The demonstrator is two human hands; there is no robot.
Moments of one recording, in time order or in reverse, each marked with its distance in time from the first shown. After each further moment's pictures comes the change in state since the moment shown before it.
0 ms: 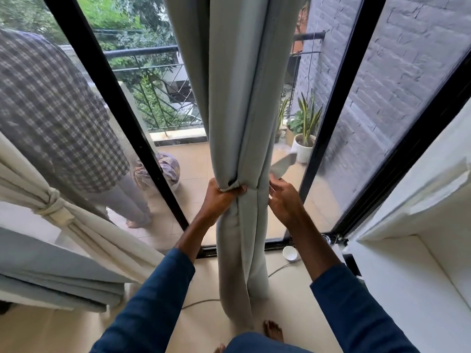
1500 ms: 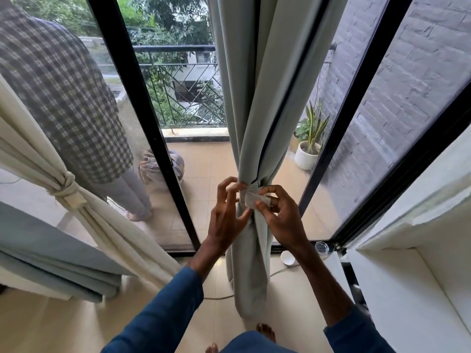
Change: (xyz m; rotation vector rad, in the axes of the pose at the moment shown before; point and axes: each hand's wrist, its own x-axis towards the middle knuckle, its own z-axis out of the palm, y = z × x) left_hand -0.059 -0.026 0.003 0.604 0.184 0.626; right_hand -0.087 0.017 0.026 -0.846 -0.037 -0.579
